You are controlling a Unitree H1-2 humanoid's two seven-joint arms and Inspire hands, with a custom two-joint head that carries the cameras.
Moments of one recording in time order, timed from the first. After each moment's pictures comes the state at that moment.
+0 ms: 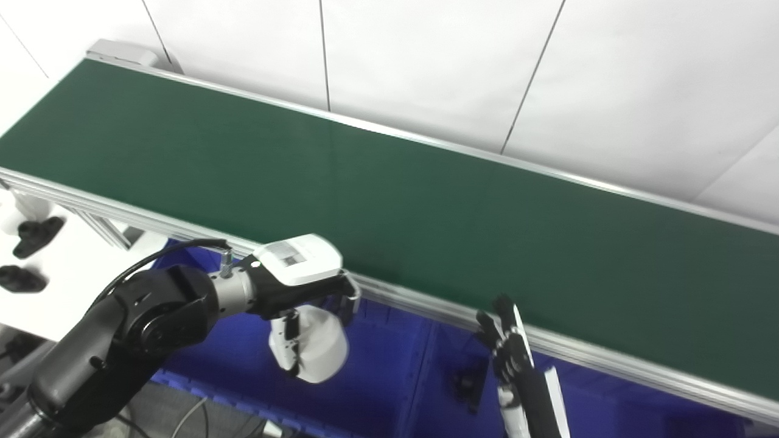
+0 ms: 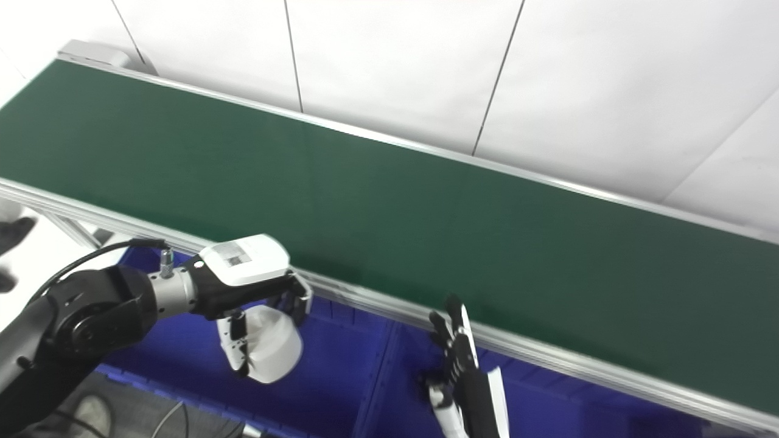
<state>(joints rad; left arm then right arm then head) 0.09 0.58 -0.32 -0.42 0.74 -0.10 -0.69 0.56 -0.02 0.38 -0.29 -0.13 -0.20 0.03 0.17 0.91</state>
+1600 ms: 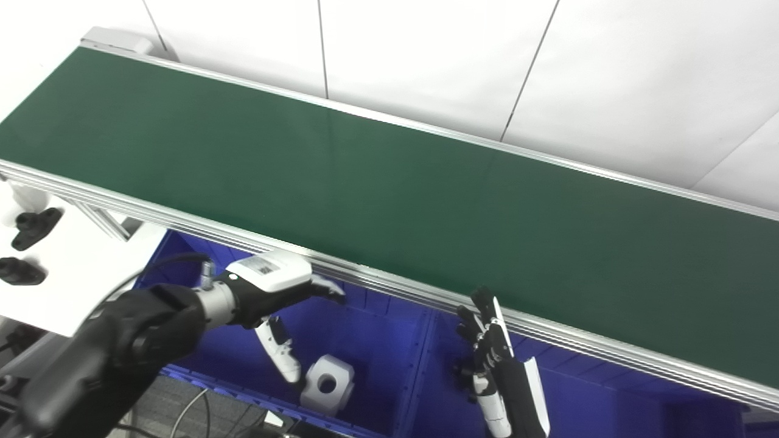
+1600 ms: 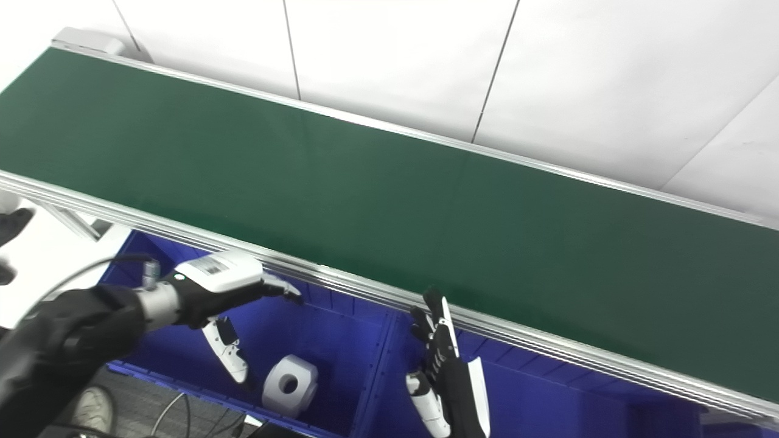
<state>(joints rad) 0.14 0.56 -0.25 -0.66 0.55 0.20 -0.84 0.56 0.00 0.41 -0.28 -0.16 -0.17 0.03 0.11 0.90</state>
